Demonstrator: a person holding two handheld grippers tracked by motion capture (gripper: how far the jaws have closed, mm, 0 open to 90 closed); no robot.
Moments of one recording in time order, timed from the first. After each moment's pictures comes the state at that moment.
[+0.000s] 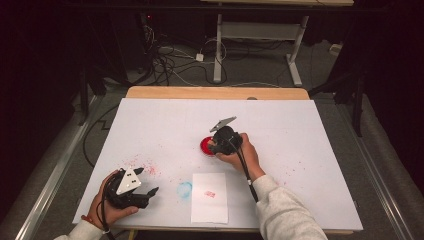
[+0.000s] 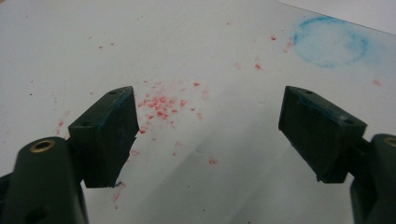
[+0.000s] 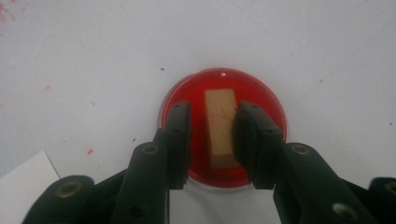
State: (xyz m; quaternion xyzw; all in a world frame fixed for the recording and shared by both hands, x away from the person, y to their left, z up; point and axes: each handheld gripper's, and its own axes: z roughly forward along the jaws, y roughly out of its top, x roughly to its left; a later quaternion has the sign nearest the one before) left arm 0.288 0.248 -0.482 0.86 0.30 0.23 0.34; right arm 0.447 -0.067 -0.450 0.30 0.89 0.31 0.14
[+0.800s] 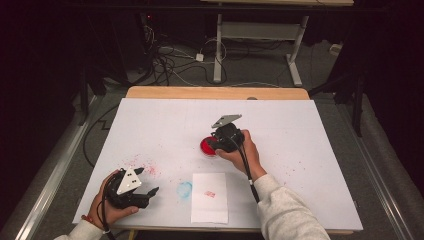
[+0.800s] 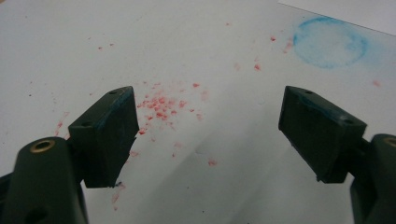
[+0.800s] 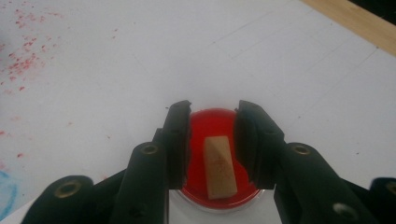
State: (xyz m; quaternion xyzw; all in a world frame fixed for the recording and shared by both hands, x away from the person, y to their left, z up) left arm 0.288 0.247 -0.482 0.86 0.30 0.23 0.34; right arm 0.439 -0.070 -0.430 0.29 0.87 0.37 0.17
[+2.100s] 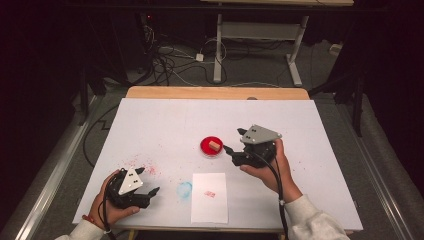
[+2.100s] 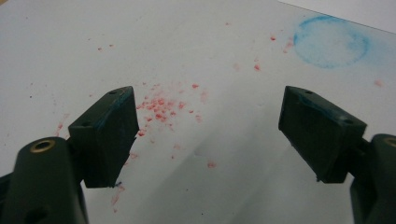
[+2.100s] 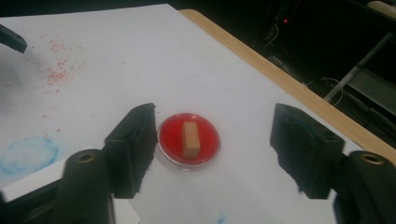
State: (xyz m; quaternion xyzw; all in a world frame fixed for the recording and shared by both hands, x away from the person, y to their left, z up) left arm 0.288 0.244 -0.481 0.86 0.30 0.24 0.33; right arm 0.358 -0.136 -0.382 0.24 0.82 0.43 0.28
